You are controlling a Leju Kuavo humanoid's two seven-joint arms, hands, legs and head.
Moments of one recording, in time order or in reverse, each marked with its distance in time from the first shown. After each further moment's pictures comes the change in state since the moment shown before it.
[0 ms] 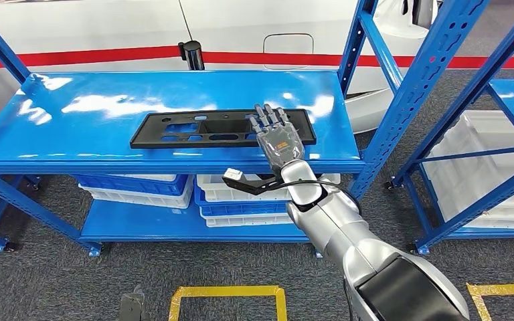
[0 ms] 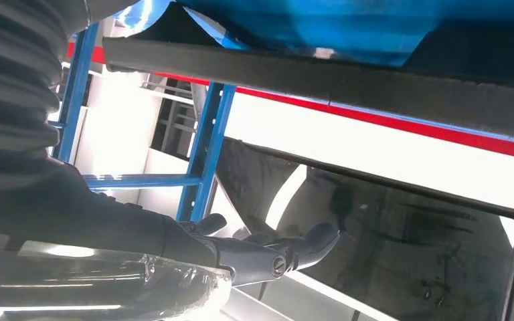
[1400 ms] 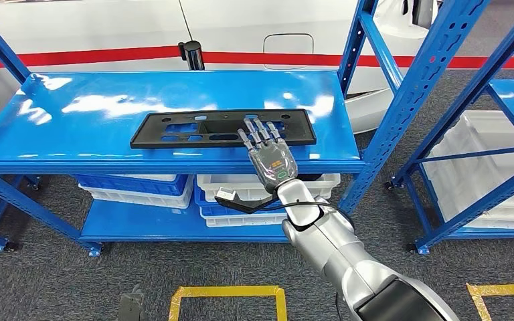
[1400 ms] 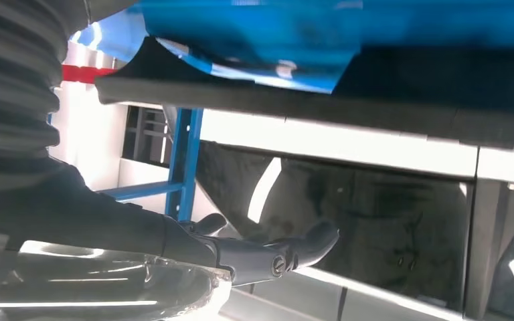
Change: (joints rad) left arm 0.000 0.009 0.001 0.002 -0.015 0.000 0.000; right arm 0.127 -0.012 -0.007 -0.115 -0.002 -0.089 -0.054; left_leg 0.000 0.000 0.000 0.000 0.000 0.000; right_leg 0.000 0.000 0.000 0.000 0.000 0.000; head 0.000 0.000
